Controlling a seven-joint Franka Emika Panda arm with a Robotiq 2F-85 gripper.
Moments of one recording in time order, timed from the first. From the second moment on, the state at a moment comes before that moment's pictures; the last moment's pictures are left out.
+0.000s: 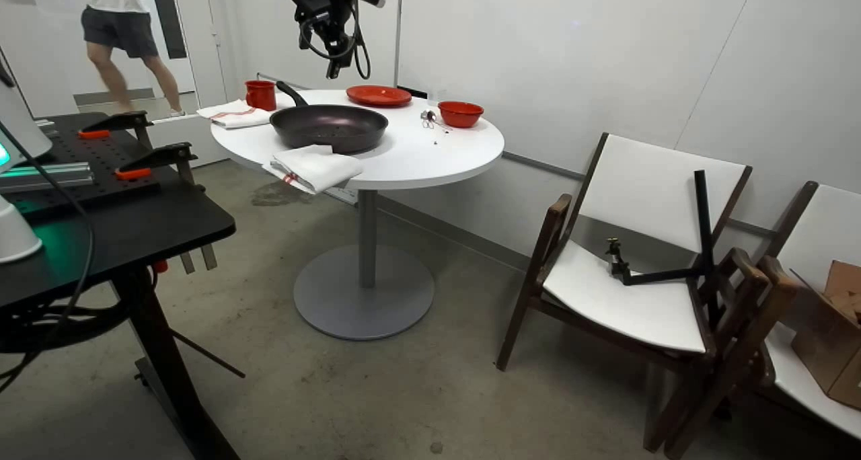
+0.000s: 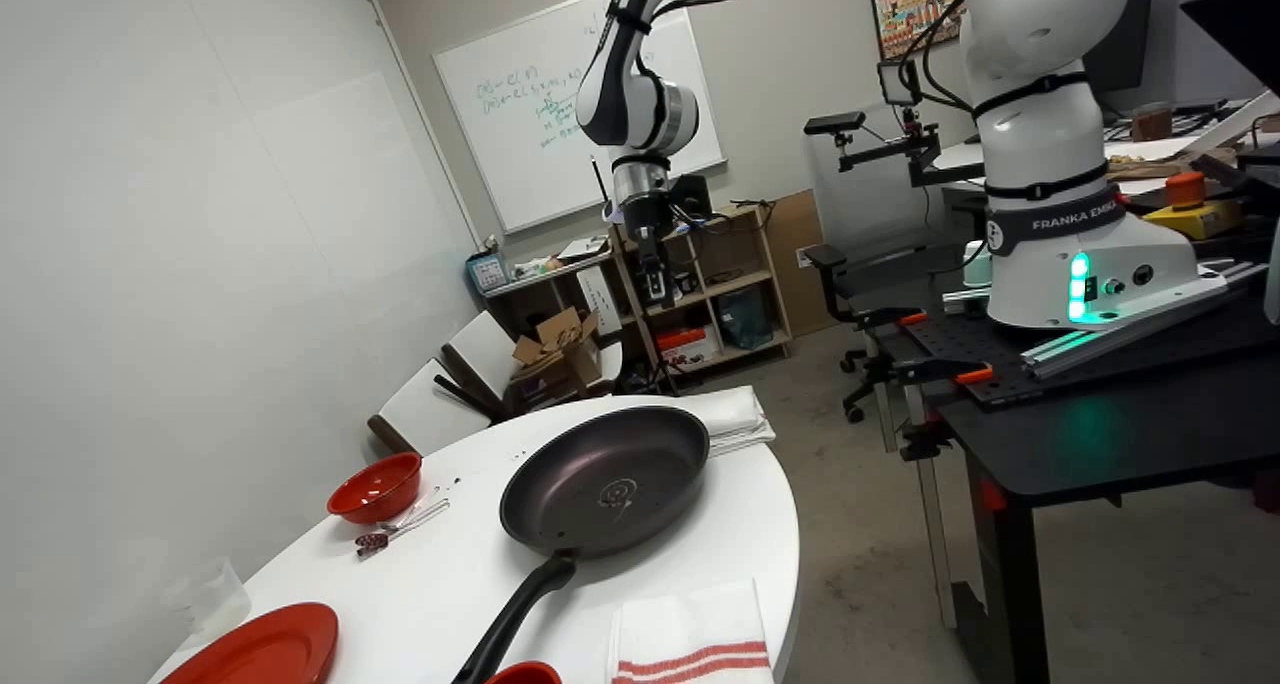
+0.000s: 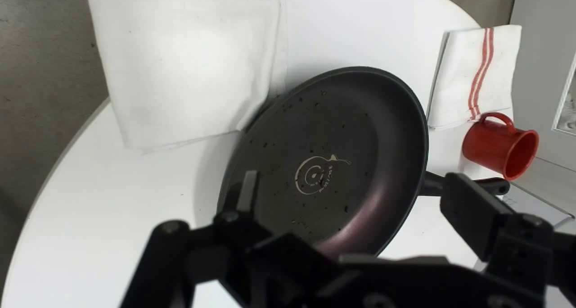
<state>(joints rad) -0.24 0.19 -0.12 -2.28 0.62 2.23 -0.85</state>
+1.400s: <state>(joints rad) -0.35 0.51 -0.12 -2.06 0.62 2.14 -0.85</state>
